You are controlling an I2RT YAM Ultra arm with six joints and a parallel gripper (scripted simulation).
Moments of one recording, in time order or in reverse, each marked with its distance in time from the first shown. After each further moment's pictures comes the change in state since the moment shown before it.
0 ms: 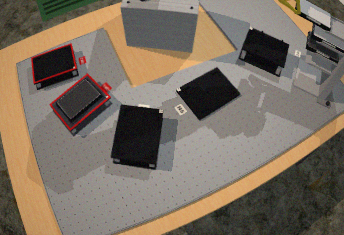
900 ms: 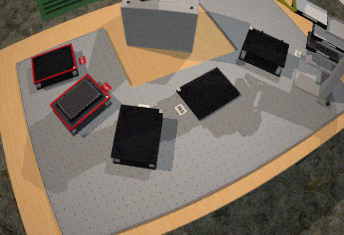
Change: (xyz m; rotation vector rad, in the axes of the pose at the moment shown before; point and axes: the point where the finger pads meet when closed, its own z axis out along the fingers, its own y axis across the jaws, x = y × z) arm 0.008 0.000 -0.011 0.001 -0.001 0.001
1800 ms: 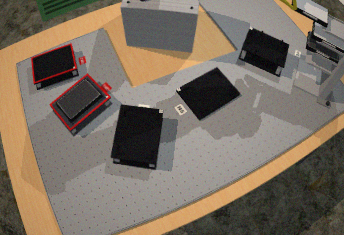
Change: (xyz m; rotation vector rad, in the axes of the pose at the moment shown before) arm -0.003 0.001 -0.006 -0.002 -0.007 0.000
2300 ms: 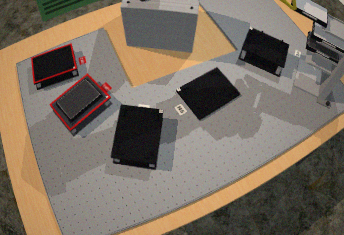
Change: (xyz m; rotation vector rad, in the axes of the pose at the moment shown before) arm 0.001 -0.001 -0.001 0.001 0.005 -0.001
